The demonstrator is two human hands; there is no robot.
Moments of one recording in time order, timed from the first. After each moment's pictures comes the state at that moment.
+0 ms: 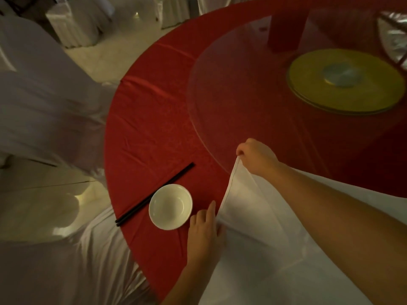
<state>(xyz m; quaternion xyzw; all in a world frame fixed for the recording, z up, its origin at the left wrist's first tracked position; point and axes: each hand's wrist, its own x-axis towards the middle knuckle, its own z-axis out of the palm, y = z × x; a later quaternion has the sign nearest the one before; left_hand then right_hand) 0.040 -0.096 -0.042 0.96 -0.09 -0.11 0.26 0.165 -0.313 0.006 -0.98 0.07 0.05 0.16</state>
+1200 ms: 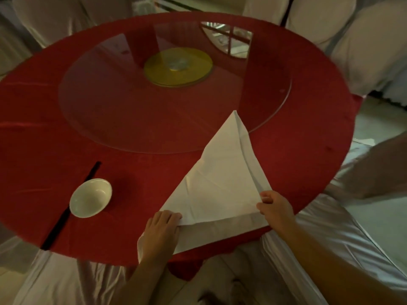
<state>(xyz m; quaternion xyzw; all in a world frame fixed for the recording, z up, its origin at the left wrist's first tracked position) -0.073 -0.041 -0.030 0.83 -0.53 -0.04 0.14 -0.303 -0.262 -0.021 -0.65 0.60 -0.11 0.44</state>
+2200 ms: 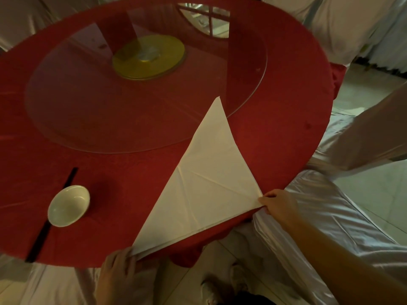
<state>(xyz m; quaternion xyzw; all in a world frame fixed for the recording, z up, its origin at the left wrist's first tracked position) -0.079 0.052 -0.059 0.91 -0.37 0.02 0.19 -0.363 -0.272 -0.036 -0.62 0.66 -0.08 0.42</state>
